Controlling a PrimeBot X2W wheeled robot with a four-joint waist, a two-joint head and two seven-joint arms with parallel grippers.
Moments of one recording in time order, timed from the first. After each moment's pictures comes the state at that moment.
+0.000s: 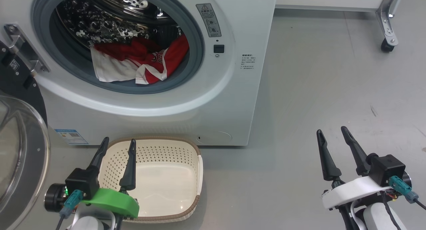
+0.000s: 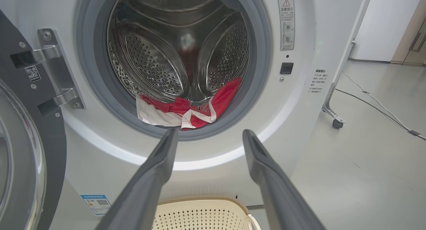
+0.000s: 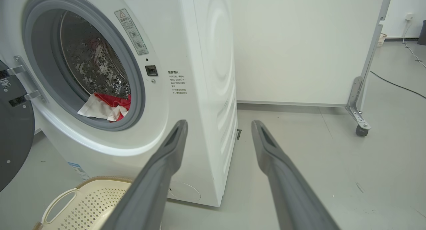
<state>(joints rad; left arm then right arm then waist) -0.12 0.05 -0.16 0.27 -0.28 -0.05 -0.25 -0.04 -0.10 0.14 0.18 0.31 0.11 -0.25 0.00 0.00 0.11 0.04</state>
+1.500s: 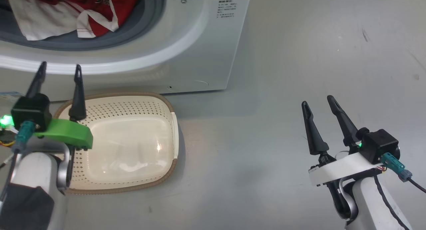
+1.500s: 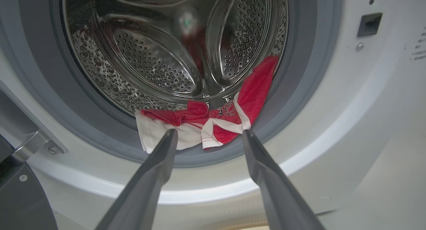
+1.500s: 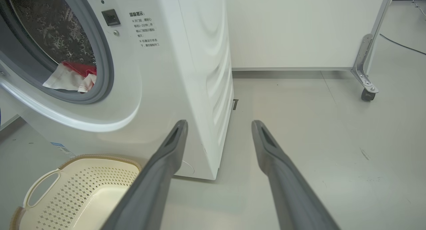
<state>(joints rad) -0.39 0.18 -0.10 0.23 -0.17 0.04 -0.15 -0.15 -0.09 0.19 0.13 0.31 0.12 -0.25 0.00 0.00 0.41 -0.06</state>
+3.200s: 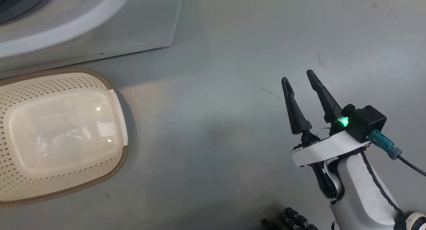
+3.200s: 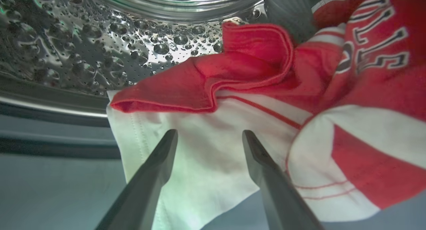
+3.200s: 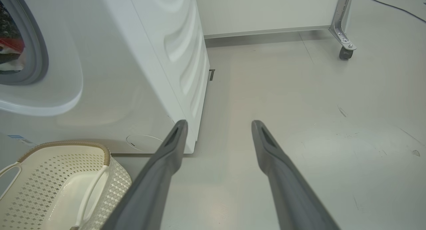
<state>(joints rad) -1.03 0.43 -0.08 0.69 0.11 0.10 0.36 -0.28 -0.05 0.26 0.15 0.36 0.12 -0.25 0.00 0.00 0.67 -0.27</state>
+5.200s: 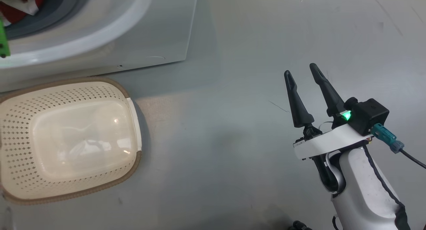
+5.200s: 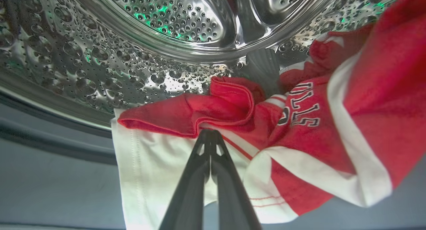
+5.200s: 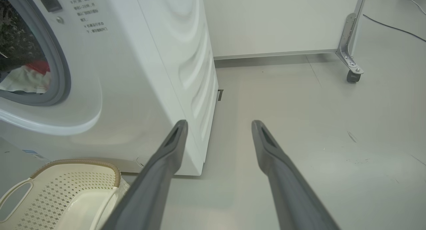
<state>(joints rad) -1.07 0.30 -0.03 0.86 0.04 0.11 0.13 -0.32 -0.05 0.26 0.18 0.36 0.12 -0.25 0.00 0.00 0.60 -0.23</state>
